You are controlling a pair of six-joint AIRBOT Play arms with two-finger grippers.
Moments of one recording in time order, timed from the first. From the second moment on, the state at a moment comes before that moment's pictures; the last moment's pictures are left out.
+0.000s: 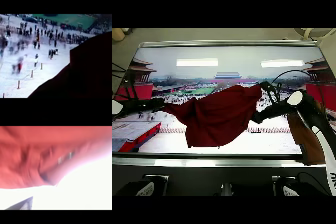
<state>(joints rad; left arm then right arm) 0.07 -1.02 0.90 1.13 -0.89 -1.49 0.10 -1.26 0.99 -1.07 1.13 1.01</state>
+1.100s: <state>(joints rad) 0.12 -0.84 1.31 1.14 -0.91 -1.44 -0.09 -1.10 1.35 -0.68 1.05 0.78</state>
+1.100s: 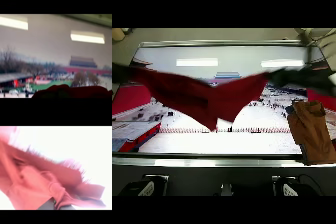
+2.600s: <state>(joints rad) 0.06 -1.52 1.42 1.19 -1.04 -1.43 -0.17 -1.62 1.53 -0.94 1.23 1.04</state>
